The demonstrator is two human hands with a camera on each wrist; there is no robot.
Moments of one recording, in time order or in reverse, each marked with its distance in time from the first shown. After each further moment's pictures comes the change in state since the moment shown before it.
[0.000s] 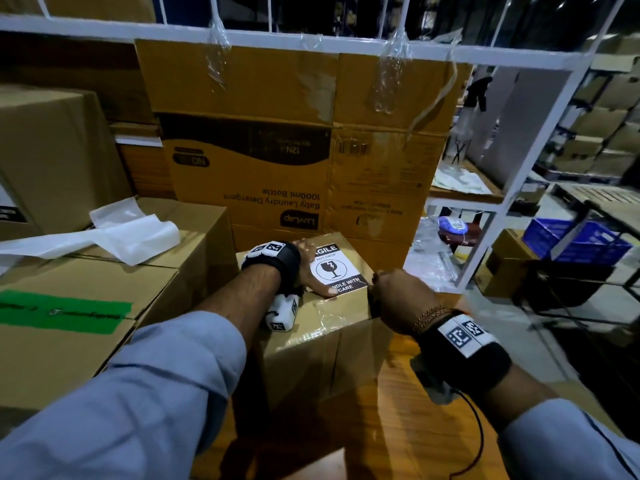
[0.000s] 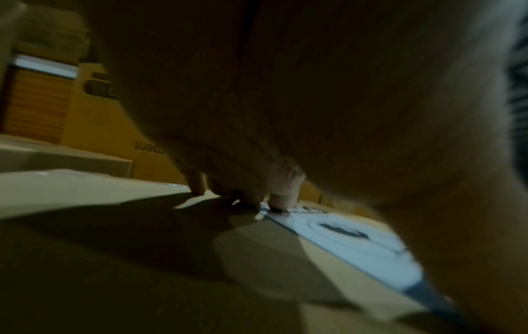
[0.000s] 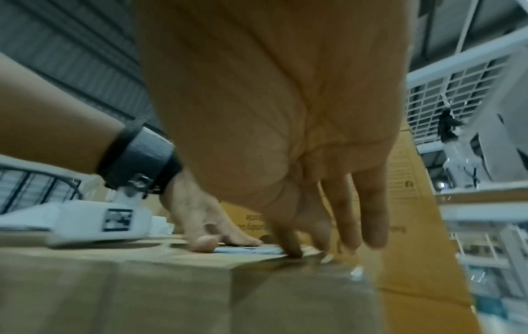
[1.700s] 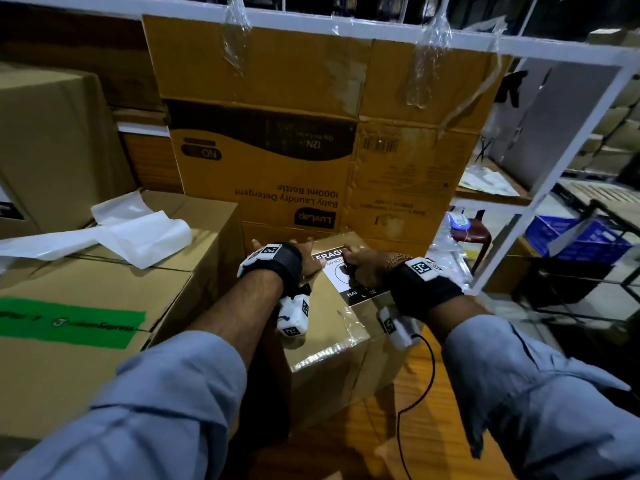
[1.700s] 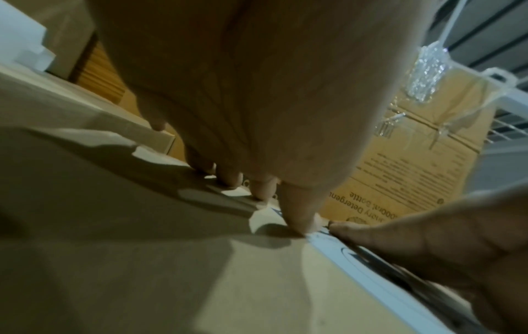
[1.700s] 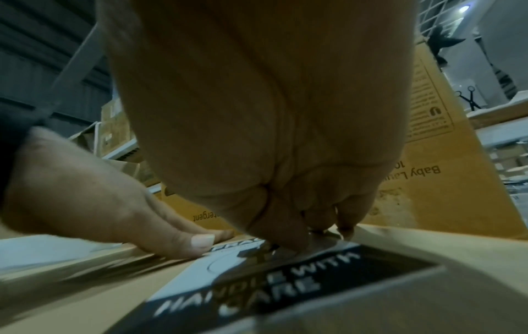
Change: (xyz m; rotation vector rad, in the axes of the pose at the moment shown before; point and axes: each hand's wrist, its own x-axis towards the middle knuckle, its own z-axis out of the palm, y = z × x) left_hand 0.003 -0.037 -0.007 -0.147 -0.085 -0.197; right_hand 0.121 -0.051 -0.009 -0.015 -0.338 -0.148
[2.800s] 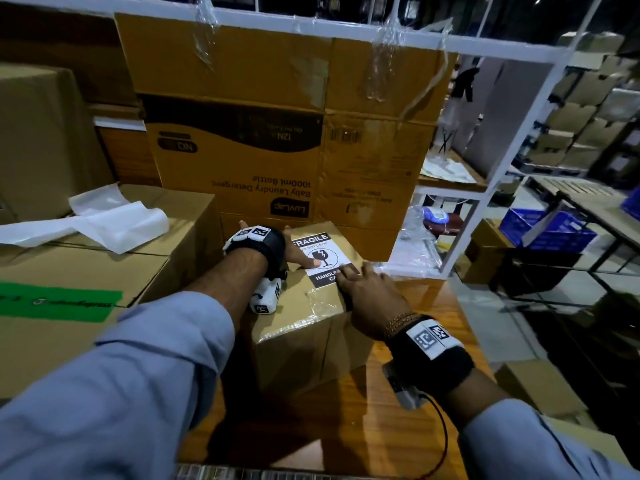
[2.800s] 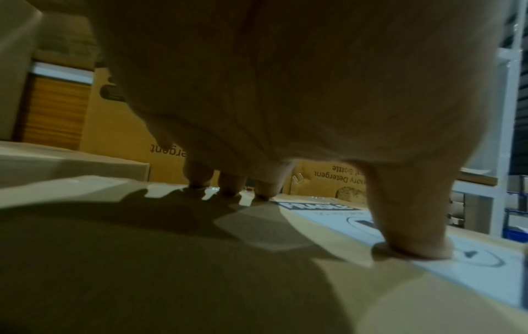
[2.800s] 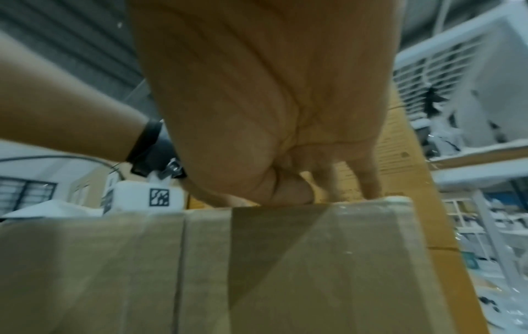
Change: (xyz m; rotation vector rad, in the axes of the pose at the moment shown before) left_hand 0.000 0.022 0.009 -0.033 0.010 -0.080; right_hand -0.131 -0.015 0.064 -0.018 0.234 0.069
